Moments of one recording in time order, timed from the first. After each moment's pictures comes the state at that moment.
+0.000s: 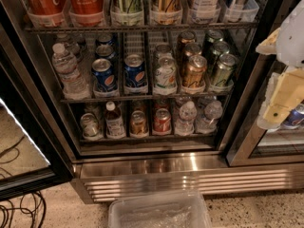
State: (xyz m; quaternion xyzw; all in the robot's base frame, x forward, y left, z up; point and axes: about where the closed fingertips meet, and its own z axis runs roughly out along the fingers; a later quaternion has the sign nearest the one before) arm 0.438 -0.217 0.976 -0.60 0.78 -0.03 0.16
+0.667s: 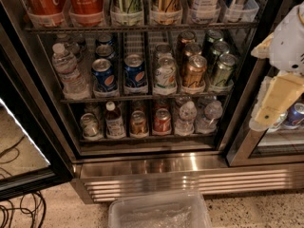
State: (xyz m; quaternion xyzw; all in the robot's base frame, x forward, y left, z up) arm 0.442 -0.209 0.967 -0.60 0.78 -0.03 0.17
